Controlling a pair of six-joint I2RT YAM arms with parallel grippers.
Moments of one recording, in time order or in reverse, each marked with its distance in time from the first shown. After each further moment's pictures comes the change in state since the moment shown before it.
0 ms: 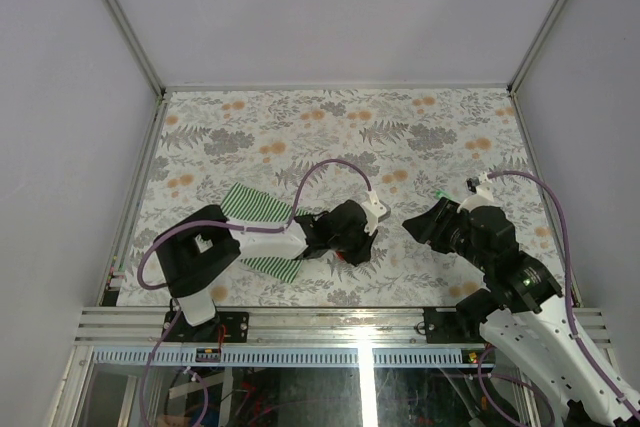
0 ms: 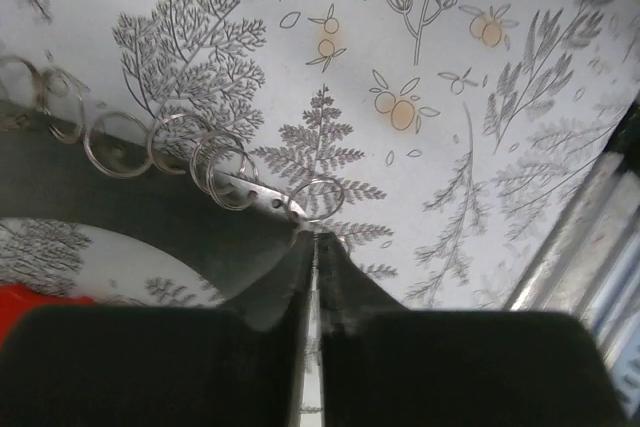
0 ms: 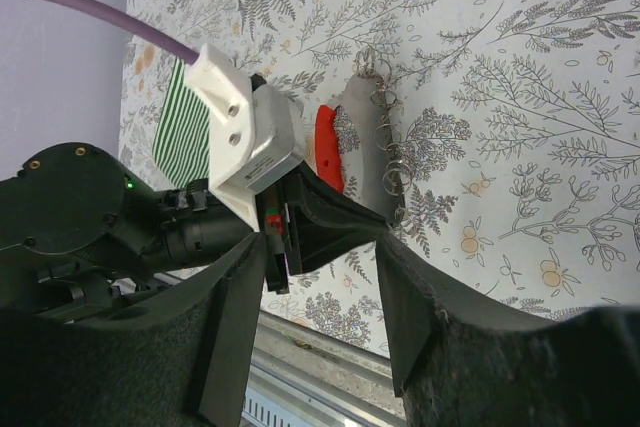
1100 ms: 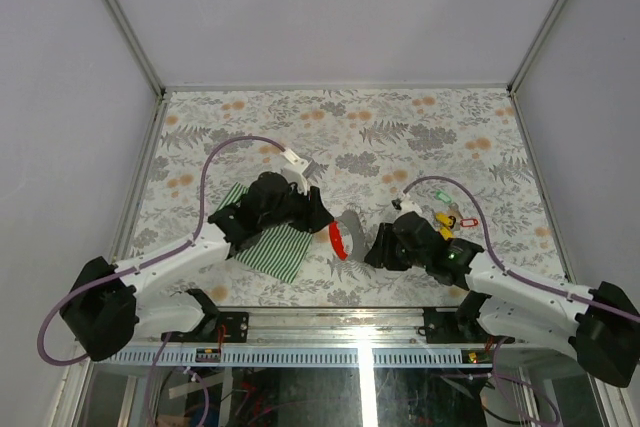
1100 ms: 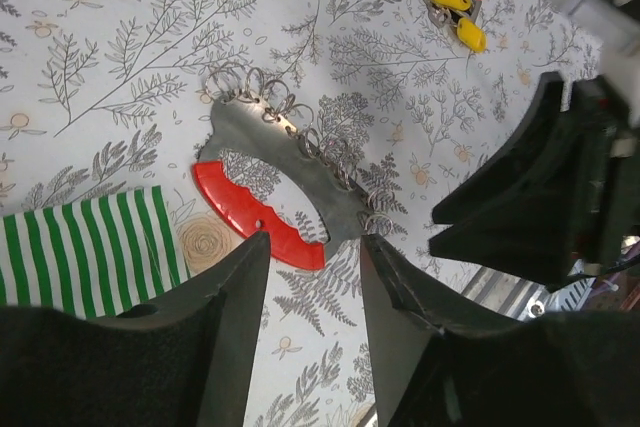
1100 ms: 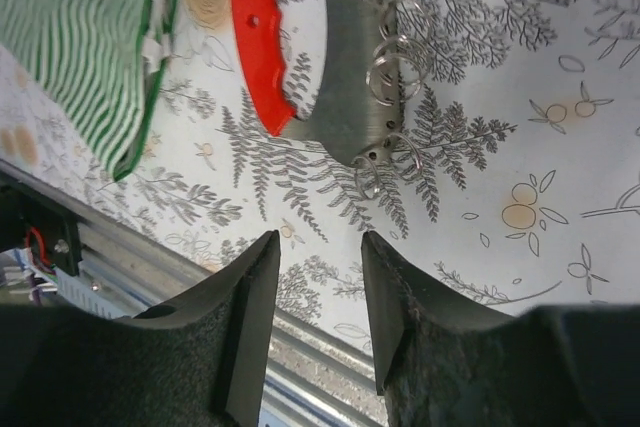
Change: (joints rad) left arm 0.296 -0.564 -0.230 -0.036 0.041 -0.132; right arm 0.315 0.470 -0.153 0.302 0.028 0.024
